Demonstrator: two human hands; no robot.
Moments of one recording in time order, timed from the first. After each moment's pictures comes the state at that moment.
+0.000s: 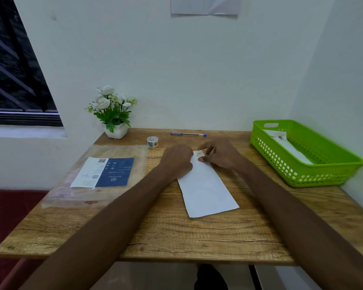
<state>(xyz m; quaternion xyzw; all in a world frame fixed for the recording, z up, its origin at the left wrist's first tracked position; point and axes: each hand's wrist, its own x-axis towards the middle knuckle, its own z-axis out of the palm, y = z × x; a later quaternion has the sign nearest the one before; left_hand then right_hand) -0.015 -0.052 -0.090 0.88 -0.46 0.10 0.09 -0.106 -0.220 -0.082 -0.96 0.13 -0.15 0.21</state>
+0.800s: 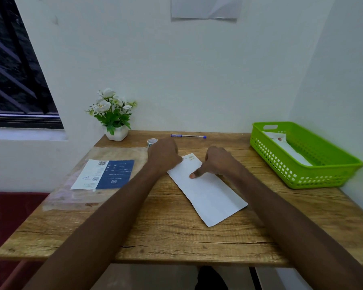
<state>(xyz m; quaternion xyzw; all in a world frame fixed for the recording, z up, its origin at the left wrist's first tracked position) 0.003 -0.031 -0.067 0.92 -0.33 0.08 0.20 -0.107 -0.175 -0.069 -0.94 0.31 0.01 0.17</state>
